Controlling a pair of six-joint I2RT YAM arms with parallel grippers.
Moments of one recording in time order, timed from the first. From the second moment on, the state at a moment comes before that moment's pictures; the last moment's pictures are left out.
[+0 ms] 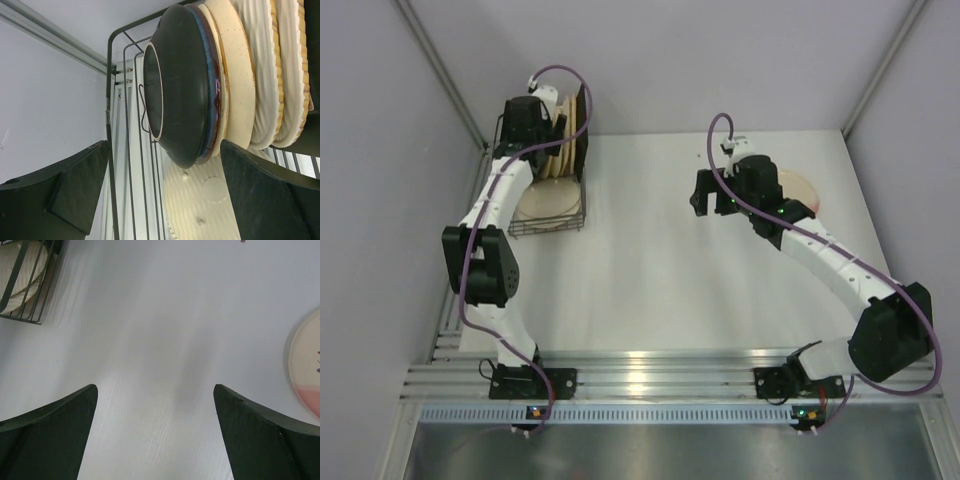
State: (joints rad) left arm -0.08 1.88 1.73 -0.27 -0.28 0.31; right arm 0.46 1.38 1.12 -0.23 -0.01 0.22
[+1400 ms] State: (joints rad) left arm -0.04 1.99 1.73 -0.22 -0.36 0.29; right arm 0.46 1.39 1.13 -0.25 -0.01 0.21
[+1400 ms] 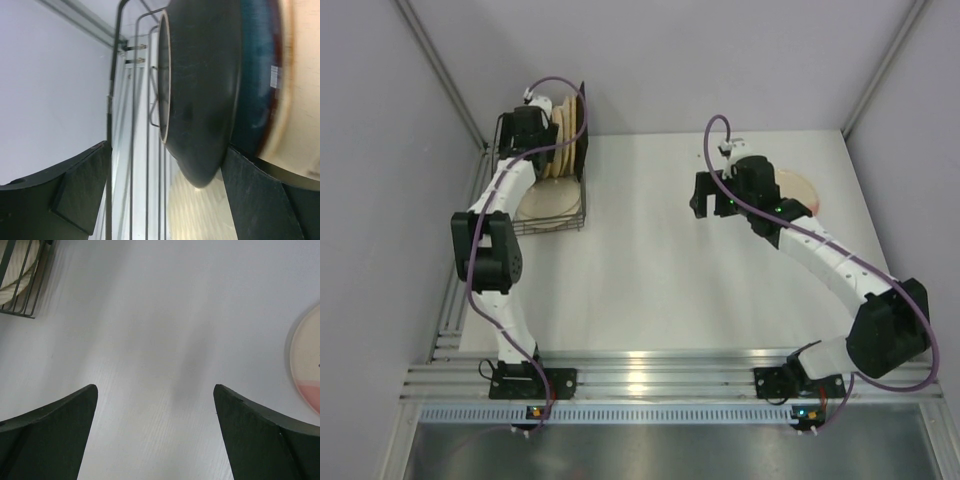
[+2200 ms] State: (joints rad) left arm 0.04 2.05 1.56 0.13 -0.35 0.21; right arm 0.46 1.42 1.13 -0.26 0.00 0.21
